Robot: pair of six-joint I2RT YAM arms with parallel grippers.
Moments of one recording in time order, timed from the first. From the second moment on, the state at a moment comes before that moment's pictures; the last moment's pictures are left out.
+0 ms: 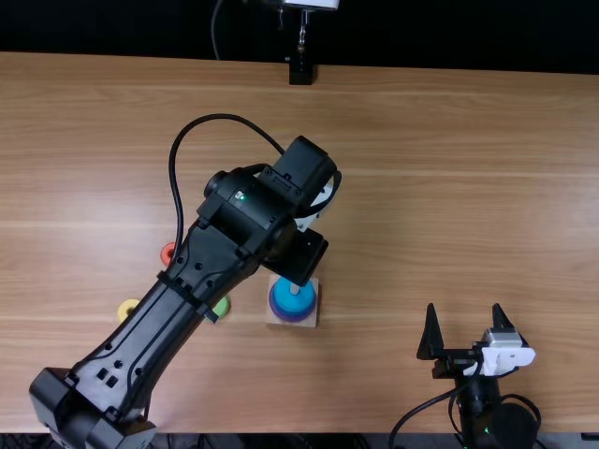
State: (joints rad) left arm -0.65 1.87 2.00 -1.42 0.06 -0.16; right arm 0.06 0.01 0.02 -0.06 0.04 0.00
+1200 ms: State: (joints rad) left arm -0.69 1.87 2.00 -1.42 0.05 -0.19; right arm 0.06 0.01 0.02 -0.06 0.04 0.00
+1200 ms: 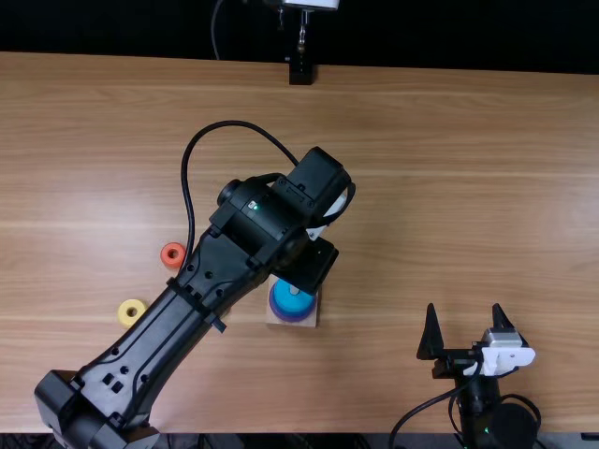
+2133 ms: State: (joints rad) left arm -0.70 1.87 1.96 -1.41 0.05 -0.19; right arm 0.06 0.01 0.02 -0.06 0.04 0.00
